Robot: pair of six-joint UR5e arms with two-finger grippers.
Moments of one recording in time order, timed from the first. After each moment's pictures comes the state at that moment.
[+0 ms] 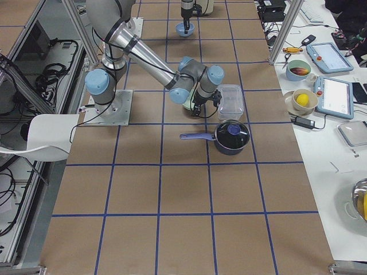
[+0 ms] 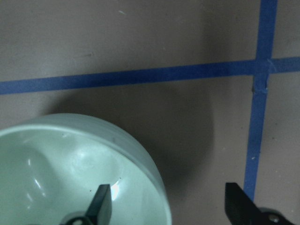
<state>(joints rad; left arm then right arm) -1.68 -1.73 -2.03 -0.95 1.57 -0.24 1.20 -1.24 1.91 -1.96 -1.57 -0.29</state>
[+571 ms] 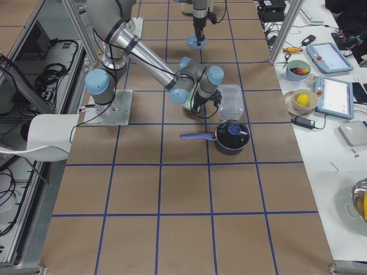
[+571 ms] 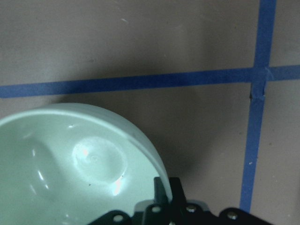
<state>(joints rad) -1.94 -1.98 -1.64 -1.00 1.48 -0.64 1.20 -1.24 1.90 -1.96 -1.57 -0.30</state>
